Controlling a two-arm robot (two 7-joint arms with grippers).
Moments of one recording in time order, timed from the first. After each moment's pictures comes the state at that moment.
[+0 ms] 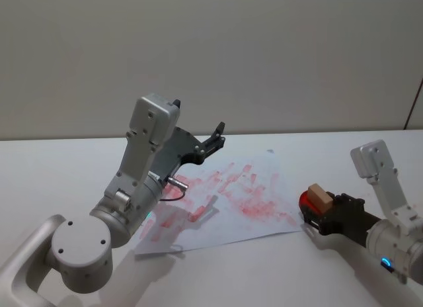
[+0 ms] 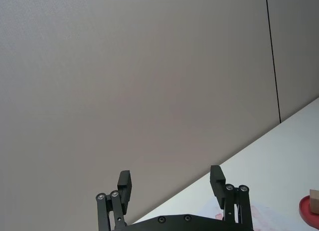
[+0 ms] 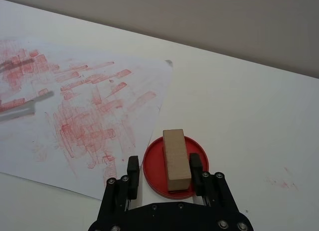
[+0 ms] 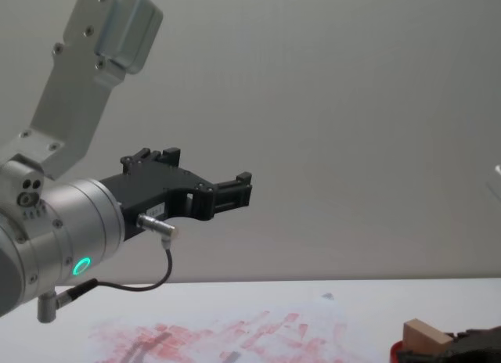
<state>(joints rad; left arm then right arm) -0.24 0.38 0.45 -1.63 -0.20 0.01 -0.01 0.13 0.29 -0.28 -1.53 0.17 0.43 0.27</state>
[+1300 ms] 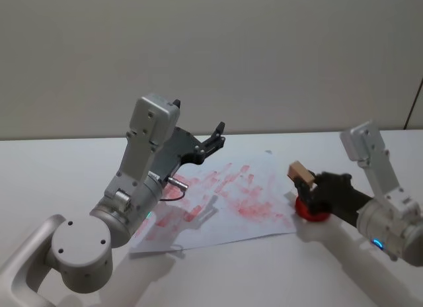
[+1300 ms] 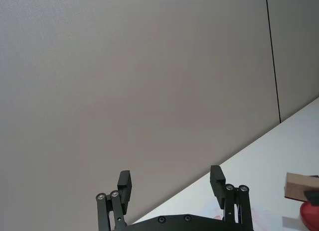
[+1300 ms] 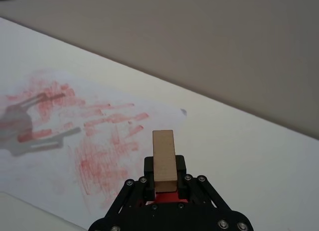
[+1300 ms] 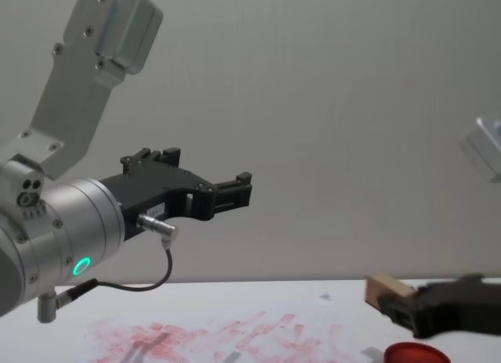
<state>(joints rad) -0.24 0.38 0.45 -1.63 -0.20 0.01 -0.01 0.17 0.27 -0.29 -1.54 0.11 0.34 0.34</state>
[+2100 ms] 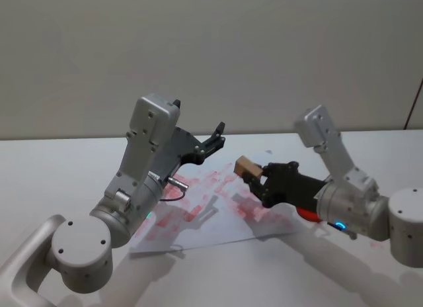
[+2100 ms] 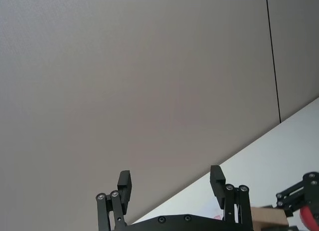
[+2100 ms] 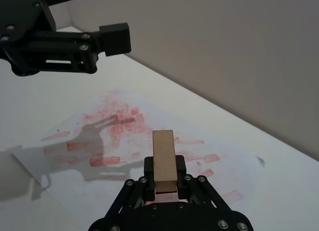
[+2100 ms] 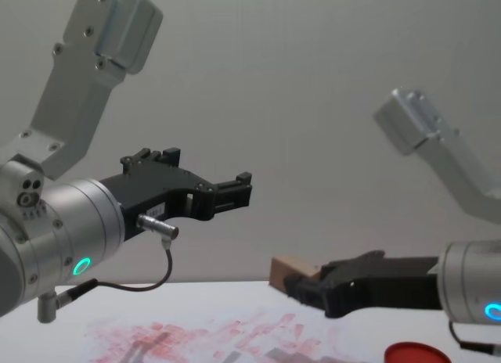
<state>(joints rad) -0.24 0.38 0.45 -1.63 -0.20 0.01 -0.01 0.32 0.19 -0.34 -1.40 0.07 0.28 0.58</state>
